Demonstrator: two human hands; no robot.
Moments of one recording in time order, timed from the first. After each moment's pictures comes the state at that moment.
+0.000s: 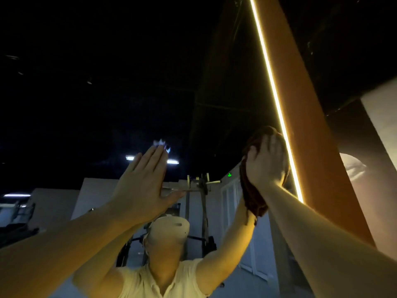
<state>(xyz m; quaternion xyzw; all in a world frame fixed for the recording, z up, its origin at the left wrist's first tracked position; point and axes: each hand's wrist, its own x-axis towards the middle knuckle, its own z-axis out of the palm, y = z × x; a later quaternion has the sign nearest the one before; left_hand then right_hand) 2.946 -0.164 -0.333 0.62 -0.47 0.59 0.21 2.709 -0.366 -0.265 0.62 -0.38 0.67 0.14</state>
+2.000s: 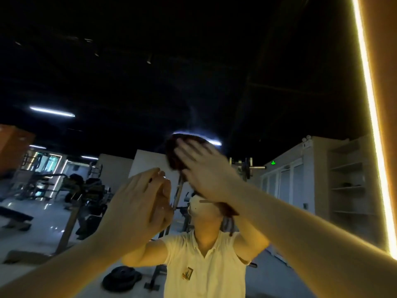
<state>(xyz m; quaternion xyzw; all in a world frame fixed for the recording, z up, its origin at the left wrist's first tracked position) 3.009 -0.040 -0.479 0.59 -0.45 0.58 0.33 2.892 -0.194 -0.353 0.80 -0.02 0.39 0.46</state>
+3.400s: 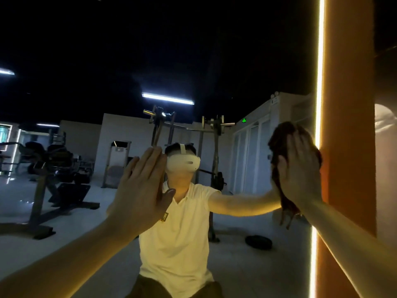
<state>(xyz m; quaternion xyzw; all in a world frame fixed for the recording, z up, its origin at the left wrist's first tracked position) 2.967 -0.128 -0.552 0.64 -0.47 0.55 0.27 2.669 -0.379 -0.479 0.71 -0.34 0.57 0.22</state>
